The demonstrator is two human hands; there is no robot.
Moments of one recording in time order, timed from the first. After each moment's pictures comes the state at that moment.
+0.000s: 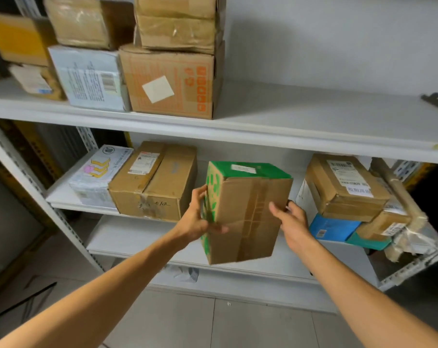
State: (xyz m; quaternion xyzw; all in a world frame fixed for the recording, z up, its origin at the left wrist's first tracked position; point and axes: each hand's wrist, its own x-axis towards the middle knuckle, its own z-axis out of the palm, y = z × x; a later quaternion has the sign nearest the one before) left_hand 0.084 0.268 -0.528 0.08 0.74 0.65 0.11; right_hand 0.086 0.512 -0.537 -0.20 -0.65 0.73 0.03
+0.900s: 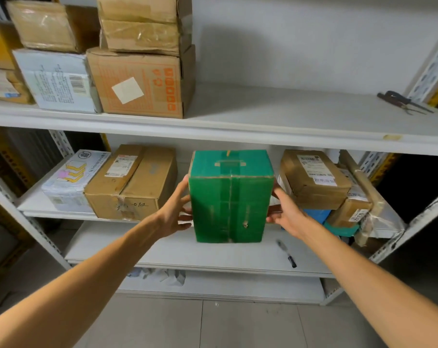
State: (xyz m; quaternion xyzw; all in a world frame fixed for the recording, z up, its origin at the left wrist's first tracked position) left_hand 0.074 0.284 -0.512 -0.06 0.68 0.67 0.28; right_hand 0.104 0.556 -0.498 -0.19 -0.67 0.72 -0.08
